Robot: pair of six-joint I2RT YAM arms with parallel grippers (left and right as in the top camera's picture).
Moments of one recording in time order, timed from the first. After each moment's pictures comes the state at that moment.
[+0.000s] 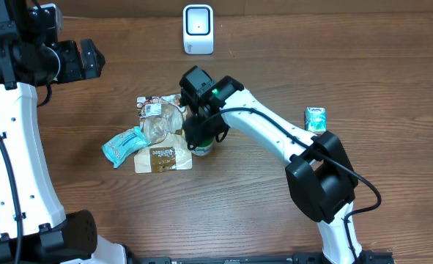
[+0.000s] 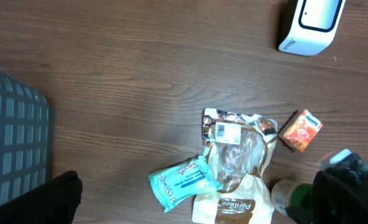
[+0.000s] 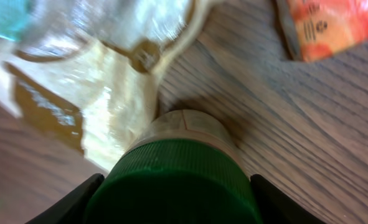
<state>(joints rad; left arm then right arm) 0.20 1.72 2.11 -1.41 0.09 -0.02 0.71 2.15 1.80 -1.02 -0.19 0.15</state>
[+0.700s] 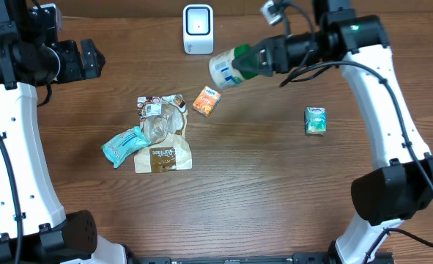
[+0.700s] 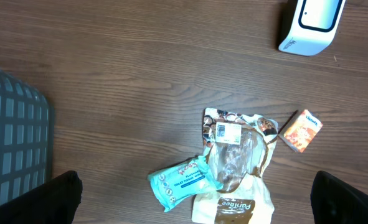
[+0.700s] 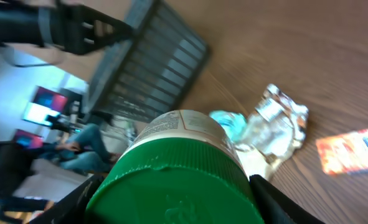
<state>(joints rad) 0.20 1.72 2.11 -1.41 0.09 -0.02 0.17 1.93 1.99 -1.13 -1.20 -0.15</state>
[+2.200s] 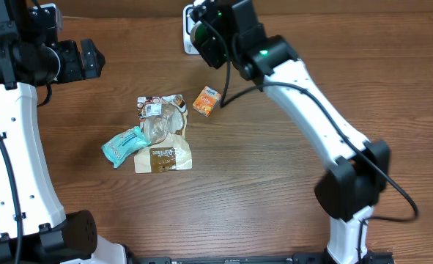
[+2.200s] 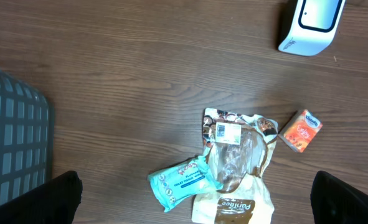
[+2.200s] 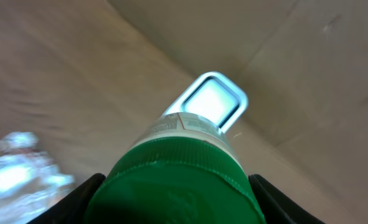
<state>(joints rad) 0.20 1.72 2.11 -1.41 0.09 -0.02 0.53 2.08 2.00 -0.54 0.02 -0.31</state>
